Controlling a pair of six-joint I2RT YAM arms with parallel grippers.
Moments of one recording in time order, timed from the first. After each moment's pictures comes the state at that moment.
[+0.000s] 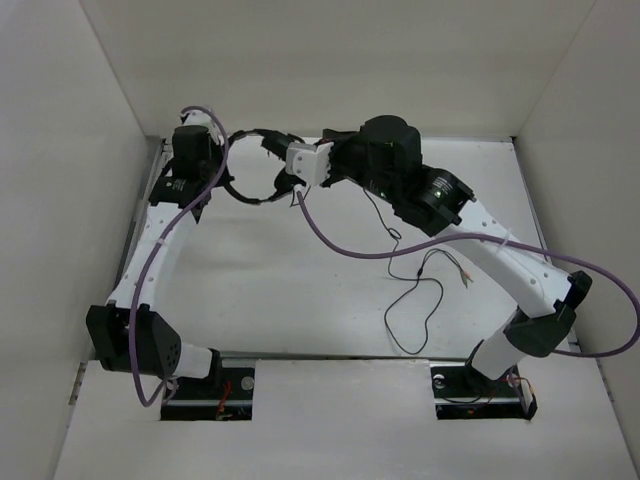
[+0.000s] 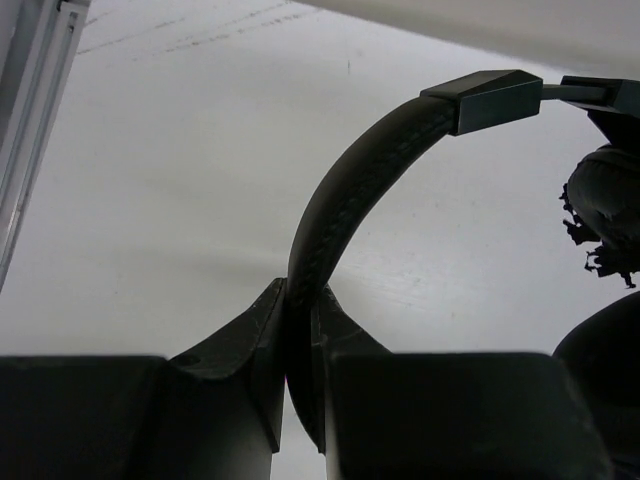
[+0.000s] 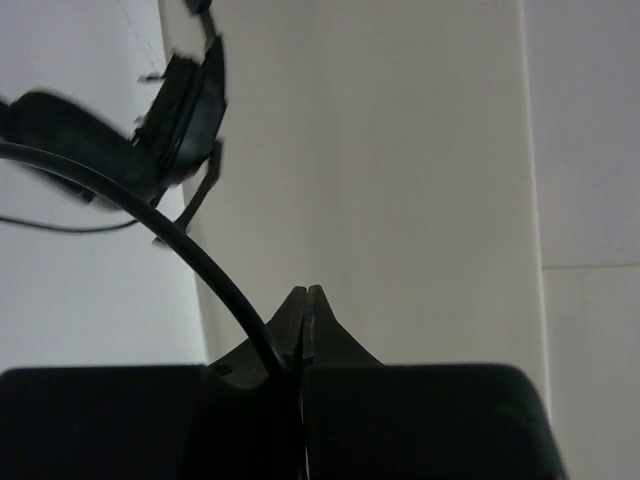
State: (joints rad) left arm -0.11 1.38 1.38 -0.48 -0.12 -0.25; right arm 0.88 1.58 1.88 -0.47 0.14 -1.18
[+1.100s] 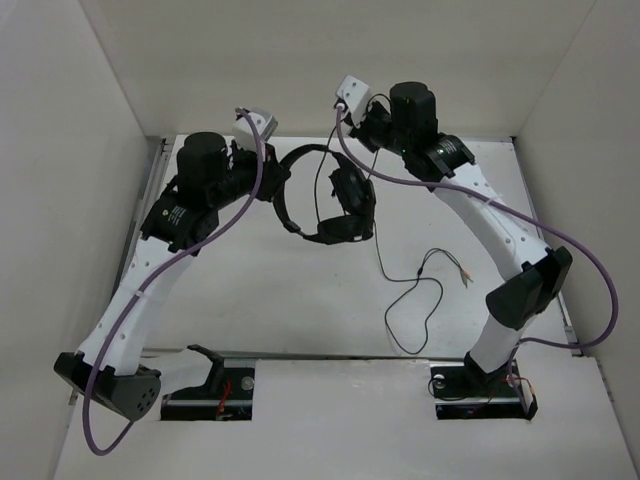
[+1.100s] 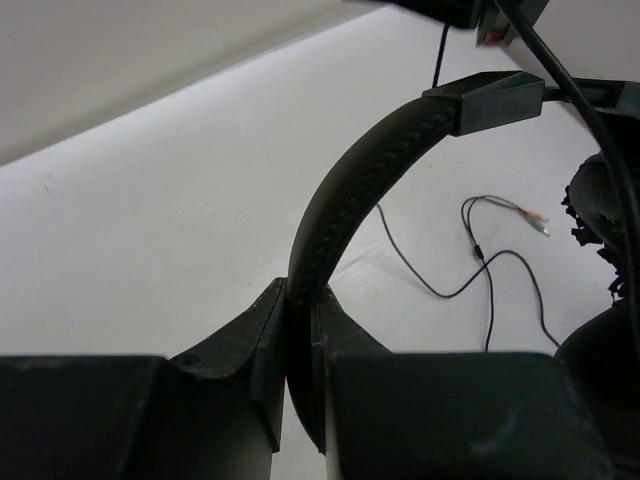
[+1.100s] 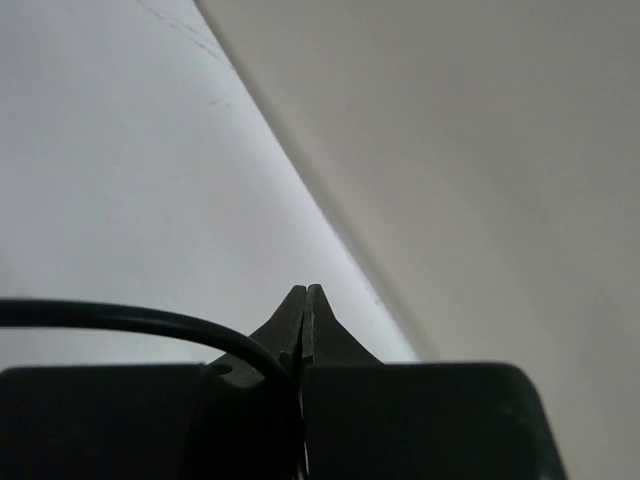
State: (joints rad) left arm -0.44 1.18 1.43 -0.54 0.26 -0.05; right arm 0.56 1.74 1.93 -0.43 -0.11 -0.64
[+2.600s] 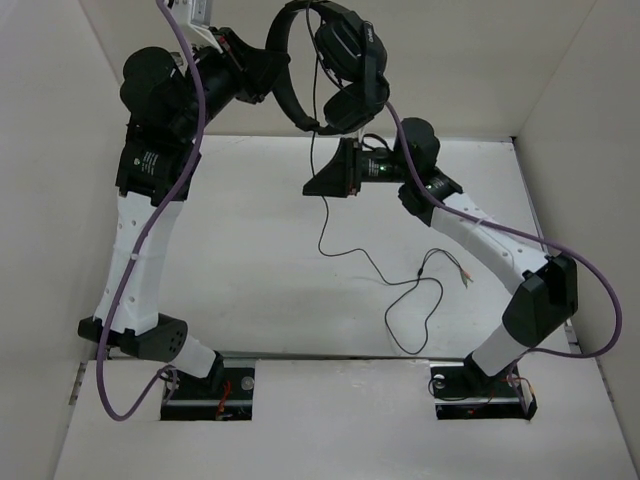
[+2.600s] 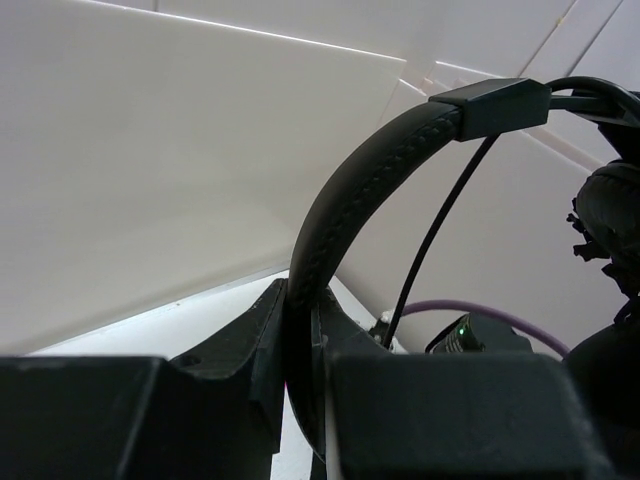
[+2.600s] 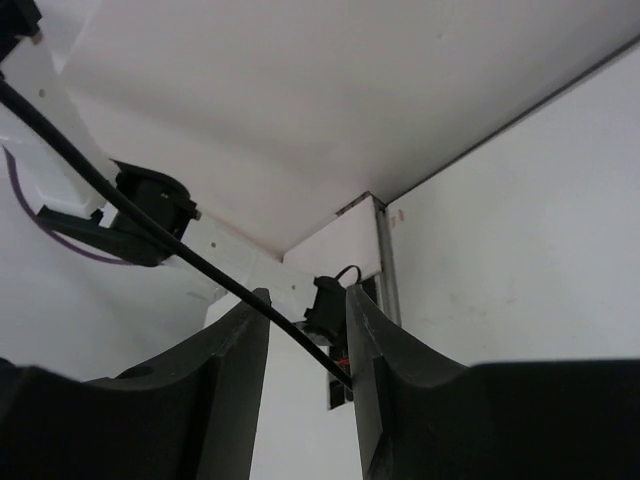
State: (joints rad) left arm -0.35 1.50 2.14 -0.41 0.34 -0.46; right arm 0.57 1.61 1.48 0.21 -0.98 0.82
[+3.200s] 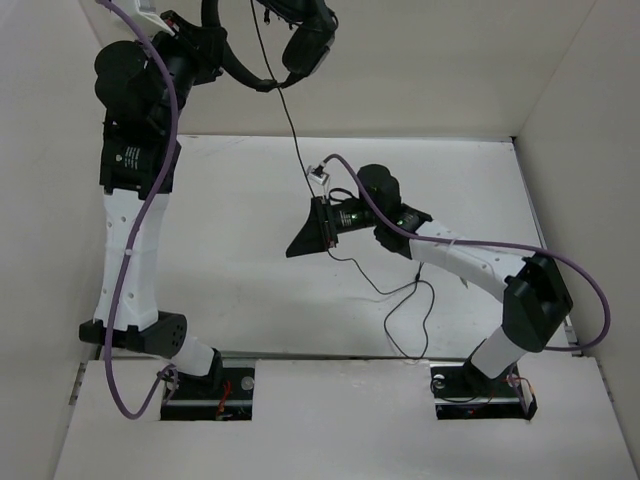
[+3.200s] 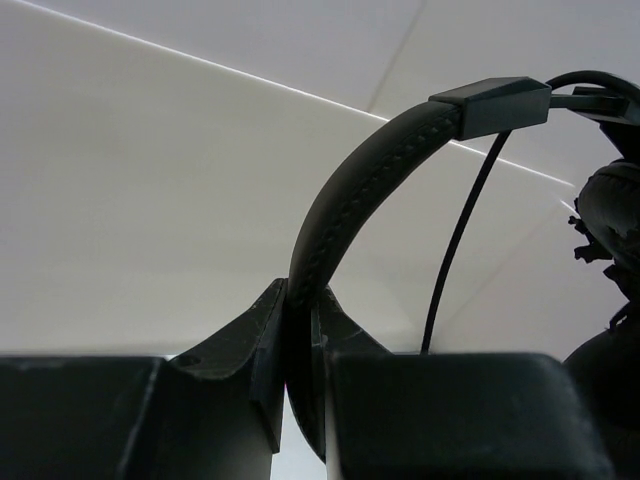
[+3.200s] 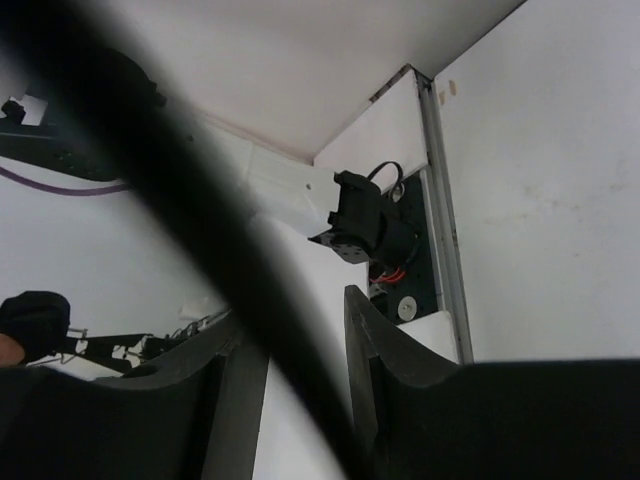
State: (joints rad) left arm -0.21 1.50 2.17 -0.40 0.08 -0.47; right arm 0.77 1.61 1.25 0.24 -0.97 0.81
